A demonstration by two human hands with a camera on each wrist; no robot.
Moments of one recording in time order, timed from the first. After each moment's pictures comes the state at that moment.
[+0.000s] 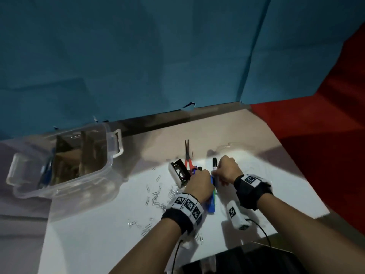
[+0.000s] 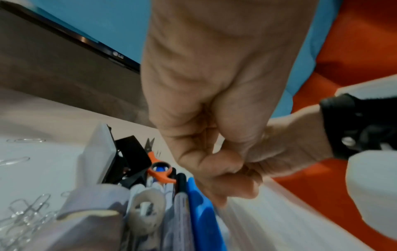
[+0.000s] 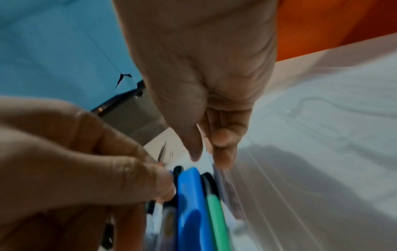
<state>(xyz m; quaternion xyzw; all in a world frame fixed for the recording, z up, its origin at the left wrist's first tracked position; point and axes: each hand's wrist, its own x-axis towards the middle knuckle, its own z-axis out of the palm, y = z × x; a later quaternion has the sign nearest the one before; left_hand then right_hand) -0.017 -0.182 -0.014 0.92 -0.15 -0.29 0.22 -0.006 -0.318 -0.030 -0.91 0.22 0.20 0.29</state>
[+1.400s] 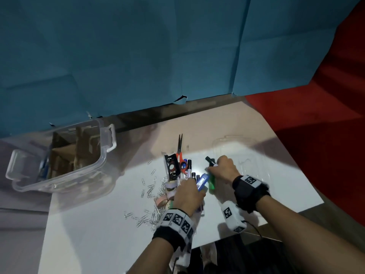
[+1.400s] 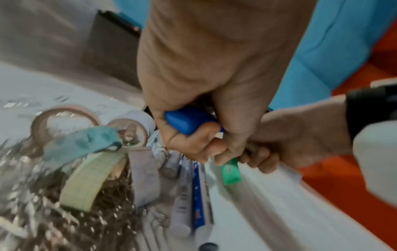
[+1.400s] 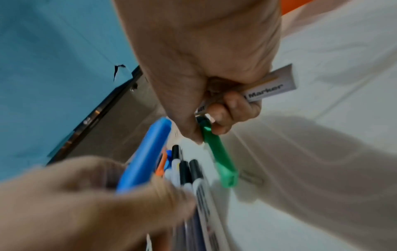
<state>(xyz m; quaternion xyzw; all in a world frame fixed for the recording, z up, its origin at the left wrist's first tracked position) -0.063 -0.165 -0.048 0.93 -0.04 -0.27 0.25 -0.034 -0.322 -0.041 -0.86 0.28 0.18 0.38</state>
